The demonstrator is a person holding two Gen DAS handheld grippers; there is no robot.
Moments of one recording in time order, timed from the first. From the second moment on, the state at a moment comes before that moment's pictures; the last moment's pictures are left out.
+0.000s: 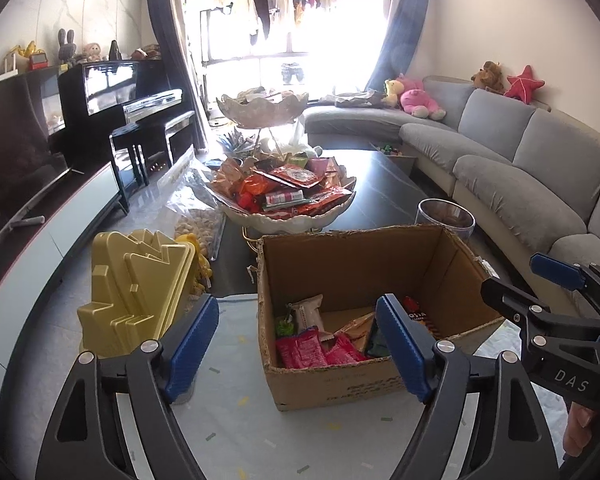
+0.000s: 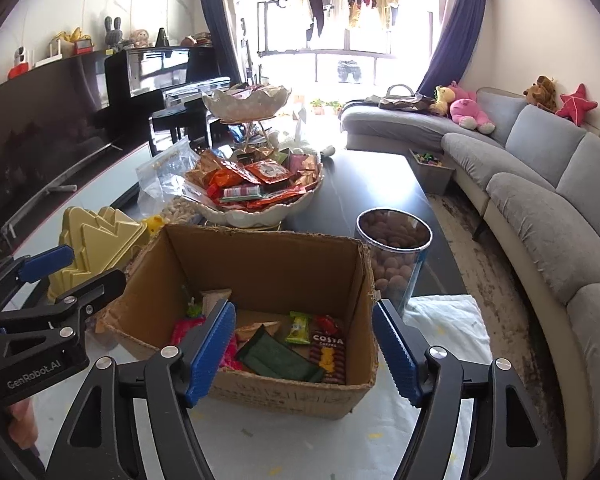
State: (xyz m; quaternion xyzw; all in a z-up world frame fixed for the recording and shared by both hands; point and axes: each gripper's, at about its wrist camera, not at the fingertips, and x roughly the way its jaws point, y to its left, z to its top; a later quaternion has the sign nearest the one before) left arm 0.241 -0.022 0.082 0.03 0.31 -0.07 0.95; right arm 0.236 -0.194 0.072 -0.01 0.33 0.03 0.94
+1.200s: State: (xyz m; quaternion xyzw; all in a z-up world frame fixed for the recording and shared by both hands) left arm 0.046 -0.020 0.080 0.02 0.24 -0.05 0.97; right arm 0.047 -0.213 0.071 0.00 0.27 0.01 0.96
